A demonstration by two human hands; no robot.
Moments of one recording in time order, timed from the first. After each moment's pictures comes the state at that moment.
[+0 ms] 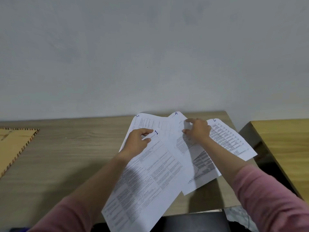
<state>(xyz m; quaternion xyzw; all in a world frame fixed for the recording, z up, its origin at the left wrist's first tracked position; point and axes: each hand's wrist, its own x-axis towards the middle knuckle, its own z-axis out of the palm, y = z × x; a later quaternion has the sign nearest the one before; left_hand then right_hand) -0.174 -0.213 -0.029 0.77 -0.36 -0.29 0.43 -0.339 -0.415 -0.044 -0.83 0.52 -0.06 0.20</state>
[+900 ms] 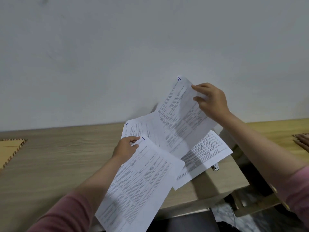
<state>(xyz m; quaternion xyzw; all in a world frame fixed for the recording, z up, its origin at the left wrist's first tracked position) -0.160 -0.200 -0.056 0.77 -0.37 -0.27 0.44 -0.405 -0.390 0.135 -0.87 0.32 -0.37 0.10</state>
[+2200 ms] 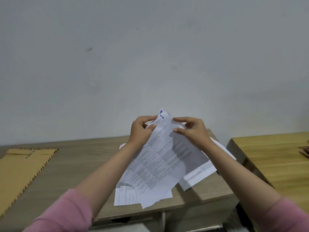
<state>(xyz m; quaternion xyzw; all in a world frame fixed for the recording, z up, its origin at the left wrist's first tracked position) -0.218 -0.163 0.109 0.63 -0.42 -0.16 0.63 -0.395 -0.261 0.127 -0.75 0.26 -0.38 0.48</state>
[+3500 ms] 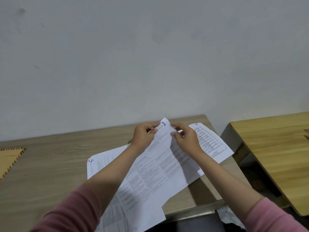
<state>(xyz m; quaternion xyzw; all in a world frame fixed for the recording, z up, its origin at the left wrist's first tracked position) -0.232 -0.274 0.010 0.70 -0.41 -0.23 0.53 -0.393 -0.349 0.012 -0.76 0.39 -0.33 0.41</state>
